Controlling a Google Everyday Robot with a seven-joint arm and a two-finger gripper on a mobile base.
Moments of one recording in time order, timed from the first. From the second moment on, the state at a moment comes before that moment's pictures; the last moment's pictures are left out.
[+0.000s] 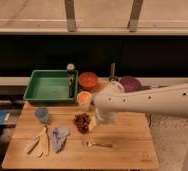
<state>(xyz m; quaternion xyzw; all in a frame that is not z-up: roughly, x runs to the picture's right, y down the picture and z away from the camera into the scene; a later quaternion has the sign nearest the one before) 0.059 0.196 0.741 -0.28 0.18 0.59 0.74</state>
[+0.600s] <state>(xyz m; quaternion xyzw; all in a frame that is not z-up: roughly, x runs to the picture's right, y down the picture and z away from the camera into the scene) 0.073 0.203 0.738 -0.28 0.18 0.59 0.74</state>
